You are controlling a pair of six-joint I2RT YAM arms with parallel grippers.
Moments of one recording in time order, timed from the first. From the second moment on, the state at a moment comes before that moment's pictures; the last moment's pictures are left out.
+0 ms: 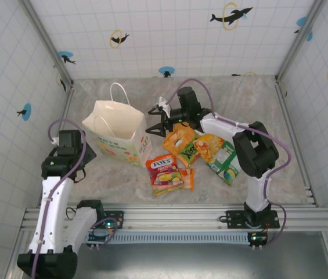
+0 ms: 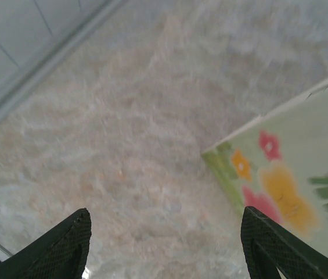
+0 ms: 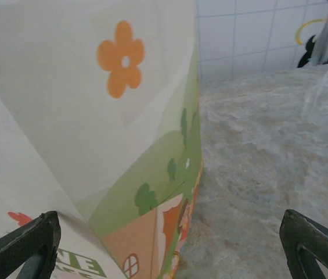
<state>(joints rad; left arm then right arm) -0.02 0.79 0.87 -1.07 -0.21 -0.59 0.64 1.95 1.36 0.10 -0.91 -0.30</state>
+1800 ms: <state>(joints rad) -0.01 1.18 0.83 -0.48 0.05 -0.58 0.95 1.61 0.84 0.34 -0.43 -0.20</state>
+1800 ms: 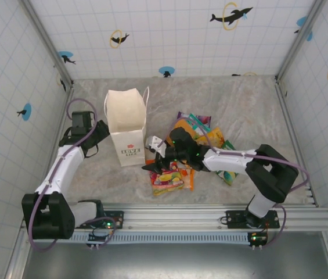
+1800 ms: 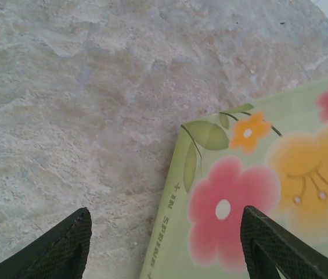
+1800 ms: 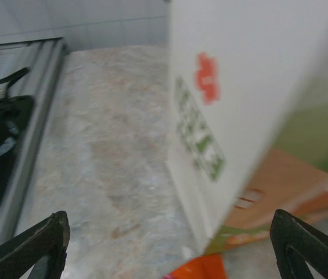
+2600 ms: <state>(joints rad) 0.03 0.92 1.03 -0.77 -0.03 -0.53 0.93 1.61 0.84 0.40 -0.21 -0.06</state>
